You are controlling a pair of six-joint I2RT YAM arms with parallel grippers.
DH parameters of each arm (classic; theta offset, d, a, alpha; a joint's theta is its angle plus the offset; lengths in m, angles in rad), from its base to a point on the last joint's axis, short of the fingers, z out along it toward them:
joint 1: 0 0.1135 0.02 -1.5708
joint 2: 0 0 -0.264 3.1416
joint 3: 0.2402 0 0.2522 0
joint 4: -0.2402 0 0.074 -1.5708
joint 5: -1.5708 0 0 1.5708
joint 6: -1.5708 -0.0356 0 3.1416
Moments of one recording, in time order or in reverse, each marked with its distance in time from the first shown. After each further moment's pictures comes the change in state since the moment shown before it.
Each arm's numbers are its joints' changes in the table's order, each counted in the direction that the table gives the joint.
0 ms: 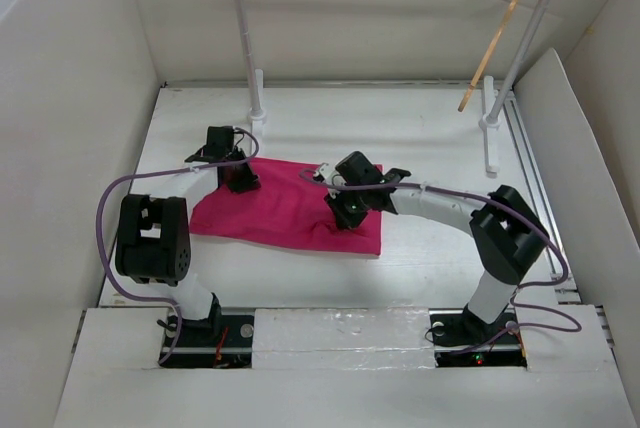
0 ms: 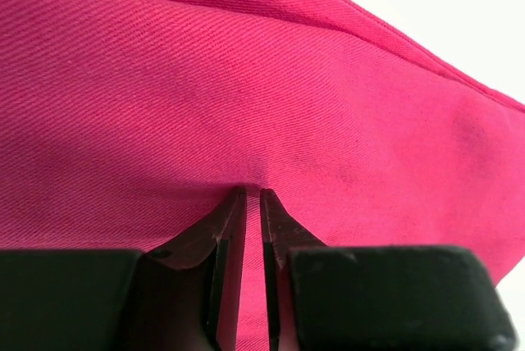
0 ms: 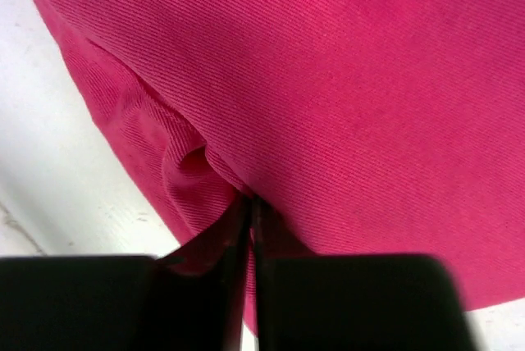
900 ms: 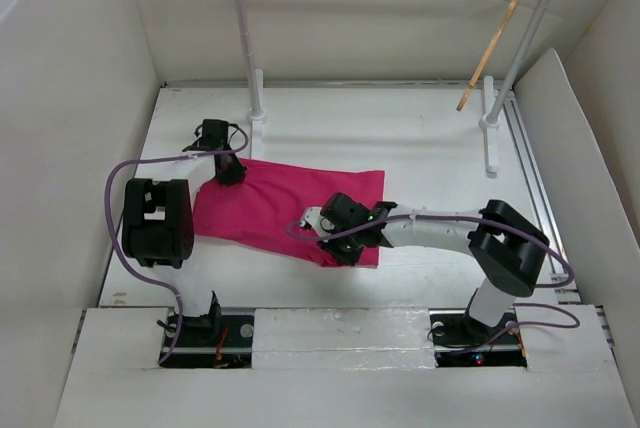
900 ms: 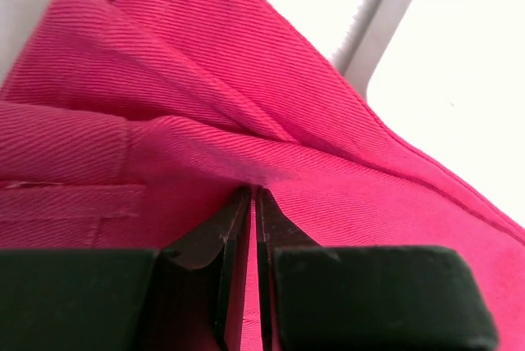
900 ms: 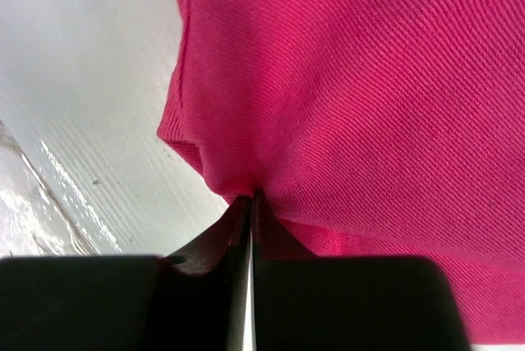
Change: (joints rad) left arm 0.053 0.126 0.106 -0.016 0.193 0.035; right arm 0.222 -0.052 -0.140 -0.017 -0.088 0.064
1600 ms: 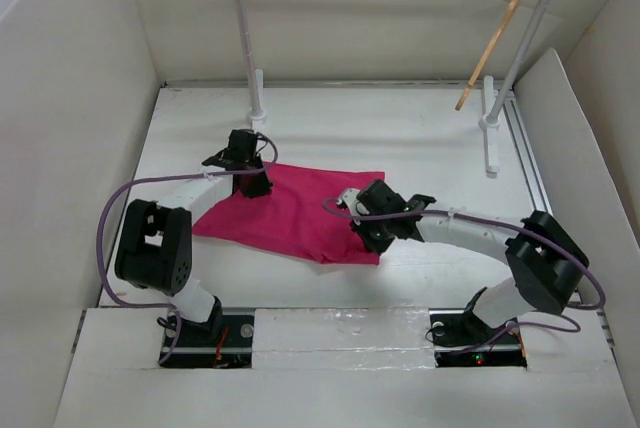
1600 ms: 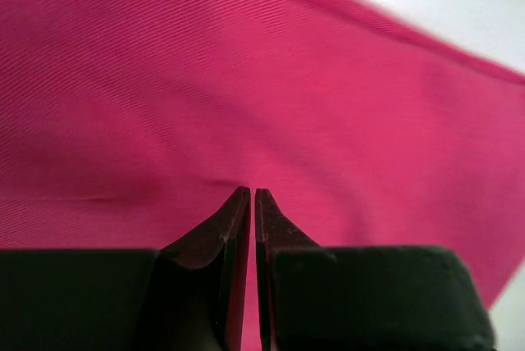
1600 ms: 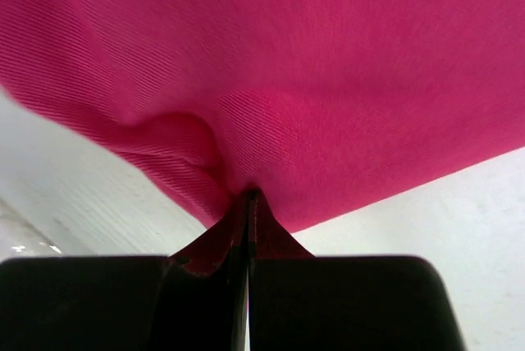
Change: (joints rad) left arm -0.233 -0.190 -0.089 -0.035 -0.053 -0.036; right arm -0.175 -0.199 -0.118 -0.027 -0.050 -0.055
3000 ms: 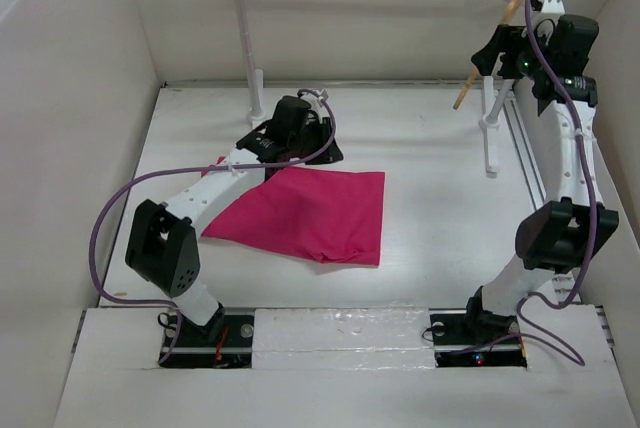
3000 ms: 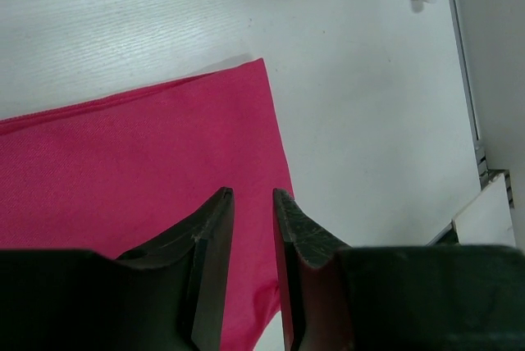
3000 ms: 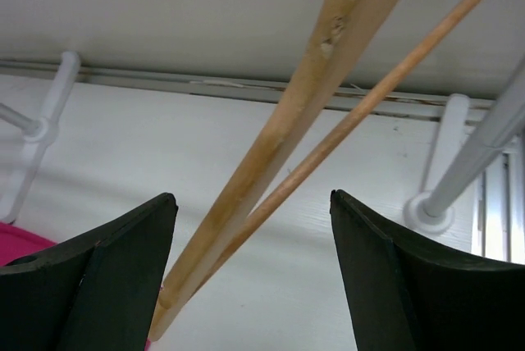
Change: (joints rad) left arm -0.291 0.047 0.349 0.035 -0.202 -0.035; right arm -1.040 0.220 1.008 -0.024 0.321 -0.082
